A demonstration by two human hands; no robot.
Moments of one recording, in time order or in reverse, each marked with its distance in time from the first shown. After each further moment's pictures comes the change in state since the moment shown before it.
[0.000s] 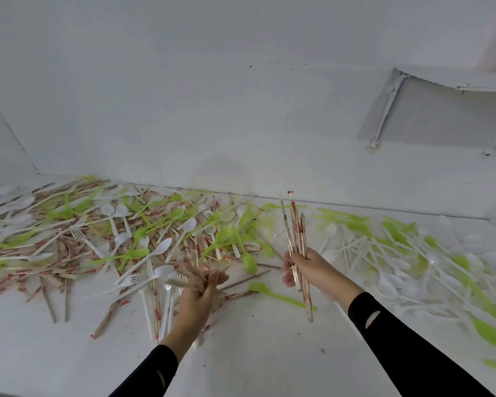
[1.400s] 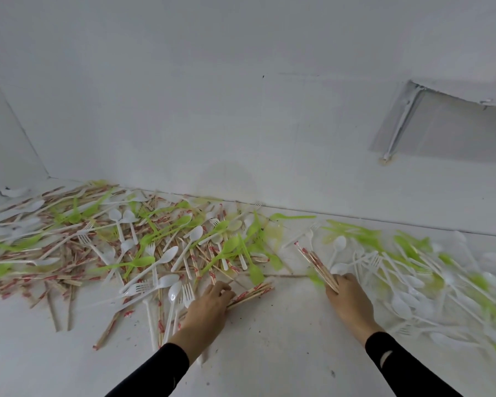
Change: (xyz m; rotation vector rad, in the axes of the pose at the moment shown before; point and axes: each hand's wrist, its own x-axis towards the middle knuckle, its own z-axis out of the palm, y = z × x) left_hand 0.031 -0.030 -0.008 1.238 -0.343 0.463; right_hand 0.021 0.075 -0.042 -0.815 0.489 -0.069
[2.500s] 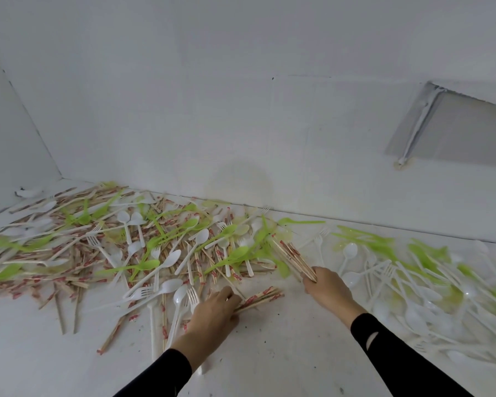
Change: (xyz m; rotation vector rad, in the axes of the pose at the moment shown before) left_hand 0.006 0.000 -0.007 0.035 0.010 0.002; right_hand 0.029 -0.062 0.000 0.020 -0.269 -0.067
